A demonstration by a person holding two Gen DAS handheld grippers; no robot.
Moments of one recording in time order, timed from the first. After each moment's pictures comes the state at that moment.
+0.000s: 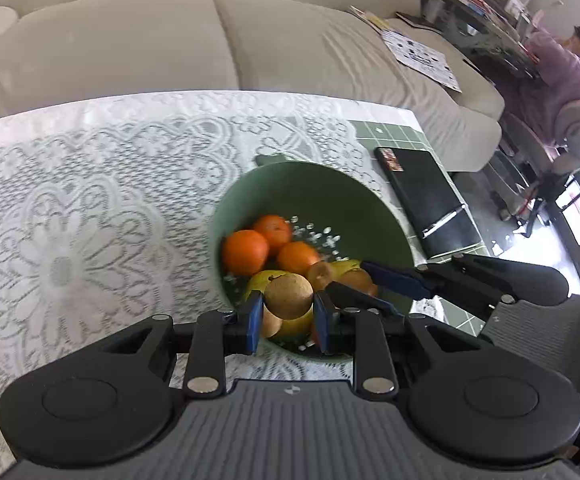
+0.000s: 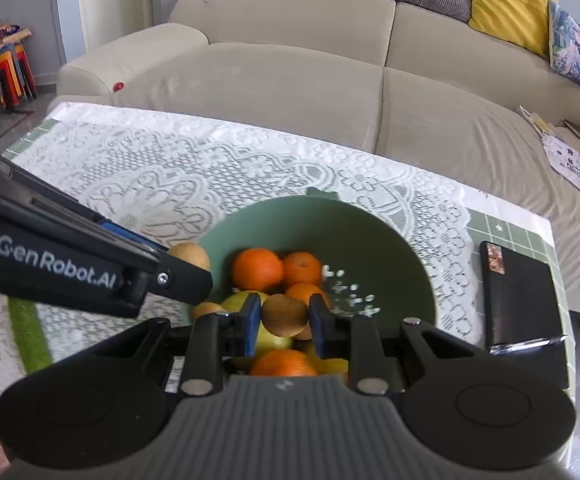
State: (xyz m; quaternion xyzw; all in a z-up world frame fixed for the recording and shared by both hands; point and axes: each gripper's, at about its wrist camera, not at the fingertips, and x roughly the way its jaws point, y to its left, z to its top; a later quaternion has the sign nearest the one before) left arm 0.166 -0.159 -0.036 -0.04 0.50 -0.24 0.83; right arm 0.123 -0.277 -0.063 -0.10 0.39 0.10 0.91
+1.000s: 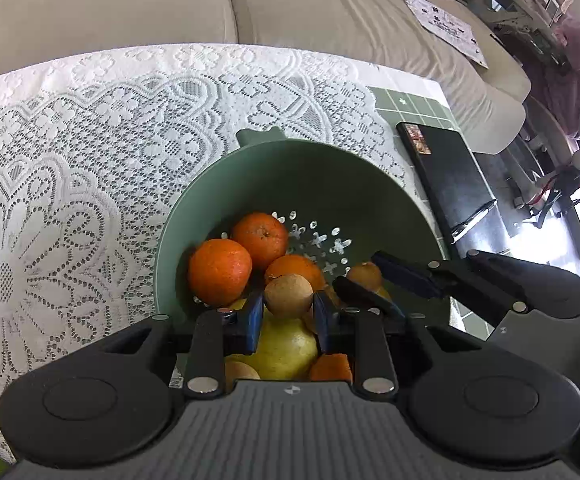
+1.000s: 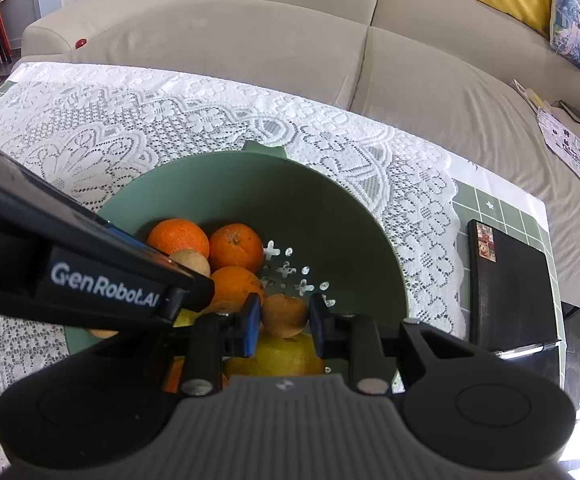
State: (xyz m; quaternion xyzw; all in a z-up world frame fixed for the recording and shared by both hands) left arm 0.221 -0.198 -0.087 -0.04 0.56 -0.22 0.80; right arm 0.175 -0.302 -0.105 -0.13 0.44 0.06 0.89
